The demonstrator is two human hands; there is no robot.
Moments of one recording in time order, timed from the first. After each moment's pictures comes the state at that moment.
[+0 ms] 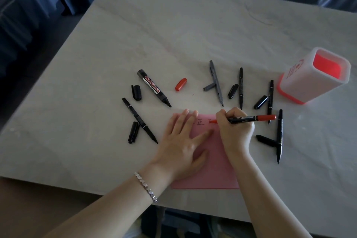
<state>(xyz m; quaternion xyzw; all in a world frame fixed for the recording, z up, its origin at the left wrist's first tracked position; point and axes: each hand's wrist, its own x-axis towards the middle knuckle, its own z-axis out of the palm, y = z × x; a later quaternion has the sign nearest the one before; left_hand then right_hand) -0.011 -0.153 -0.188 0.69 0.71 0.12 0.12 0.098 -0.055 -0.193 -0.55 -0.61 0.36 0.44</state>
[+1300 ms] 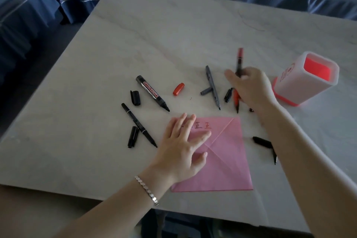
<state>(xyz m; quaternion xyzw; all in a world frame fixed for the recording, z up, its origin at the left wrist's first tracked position) -0.012 -0.155 -0.191 0.70 0.70 0.12 0.11 0.094 0.019 -0.103 -0.57 -0.70 0.36 0.22</state>
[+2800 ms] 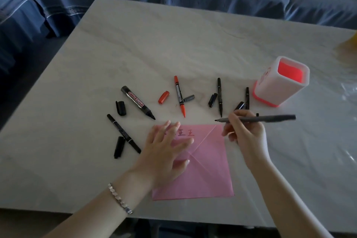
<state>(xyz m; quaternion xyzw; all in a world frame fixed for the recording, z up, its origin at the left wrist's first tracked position) -0.027 -0.154 -0.177 0.73 0.67 0.03 0.13 0.149 -0.055 -0.129 -0.52 -0.52 0.55 0.40</state>
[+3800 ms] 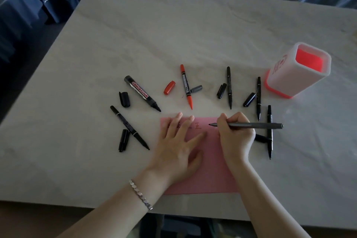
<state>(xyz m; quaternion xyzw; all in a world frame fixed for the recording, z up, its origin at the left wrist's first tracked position) -0.007 -0.150 -0.190 0.70 0.70 0.11 0.11 0.115 -0.068 -0.187 -0.60 -0.54 0.36 0.47</state>
